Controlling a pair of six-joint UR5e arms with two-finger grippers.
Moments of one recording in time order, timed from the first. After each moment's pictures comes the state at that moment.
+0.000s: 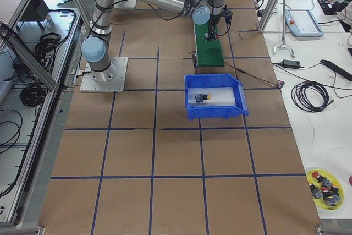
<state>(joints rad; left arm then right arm) -1.55 -1.62 -1.57 -1.54 1.58 0.08 1.56 -1.22 1.51 -1.85 -1.60 0.03</state>
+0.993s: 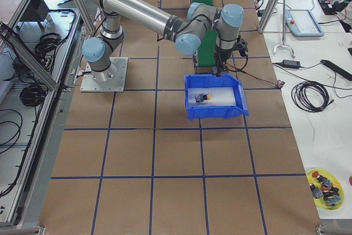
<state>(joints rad) -1.55 -1.62 -1.57 -1.54 1.58 0.08 1.12 -1.18 1.40 -1.80 -1.59 -0.60</state>
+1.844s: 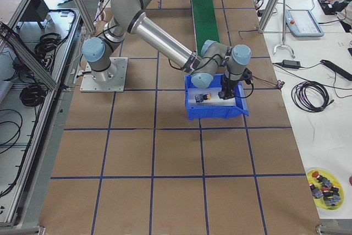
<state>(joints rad) -1.55 -1.62 -1.57 -1.54 1.58 0.08 1.11 -0.96 1.40 -2.01 -1.59 -0.67</state>
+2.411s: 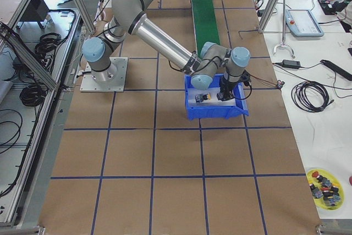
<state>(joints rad) -1.55 -1.62 -1.57 -1.54 1.58 0.08 1.11 -0.96 1.42 -2.02 -1.60 -0.67</state>
